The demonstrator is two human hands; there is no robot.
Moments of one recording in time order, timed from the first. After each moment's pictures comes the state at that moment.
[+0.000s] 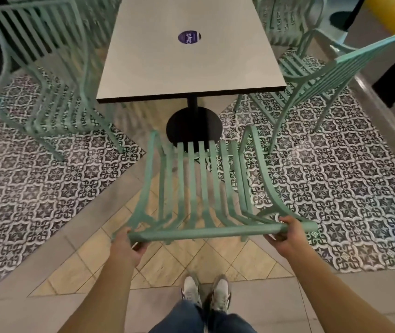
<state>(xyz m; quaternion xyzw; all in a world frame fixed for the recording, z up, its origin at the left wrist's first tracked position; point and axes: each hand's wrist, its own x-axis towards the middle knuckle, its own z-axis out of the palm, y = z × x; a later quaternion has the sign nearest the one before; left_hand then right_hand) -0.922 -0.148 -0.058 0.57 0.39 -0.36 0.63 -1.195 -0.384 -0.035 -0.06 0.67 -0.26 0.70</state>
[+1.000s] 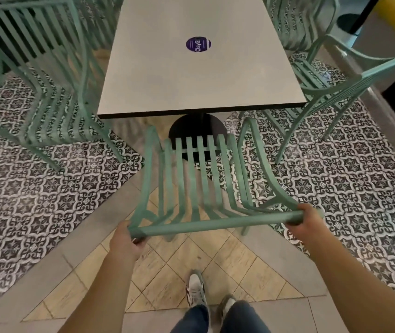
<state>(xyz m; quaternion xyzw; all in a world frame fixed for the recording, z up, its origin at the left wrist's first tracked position) -0.820 -0.222 -0.046 0.56 0.41 -0.33 0.64 -1.100 -0.491 -0.041 -0.09 0.69 -0.25 0.67</state>
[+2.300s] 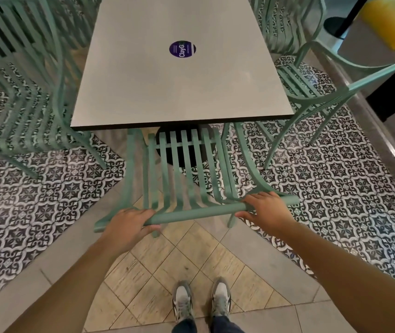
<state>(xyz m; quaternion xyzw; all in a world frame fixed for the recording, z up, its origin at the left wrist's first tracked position) -0.761 -0.289 -0.085 0.79 -0.60 -0.12 0.05 -1.055 -0.554 -0.066 -0.96 0.26 0.08 0.07</state>
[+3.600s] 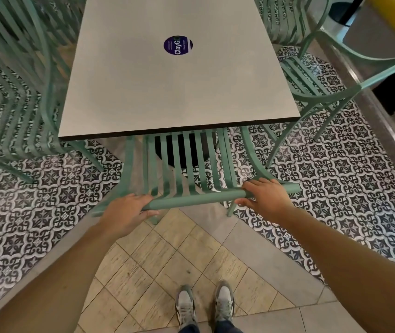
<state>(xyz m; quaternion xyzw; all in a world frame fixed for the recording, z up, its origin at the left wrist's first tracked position) -0.708 -0.360 -0.077 0.79 -0.57 -0.20 0.01 -1.005 -0.612 -0.064 -0.96 0.27 0.10 0.07</state>
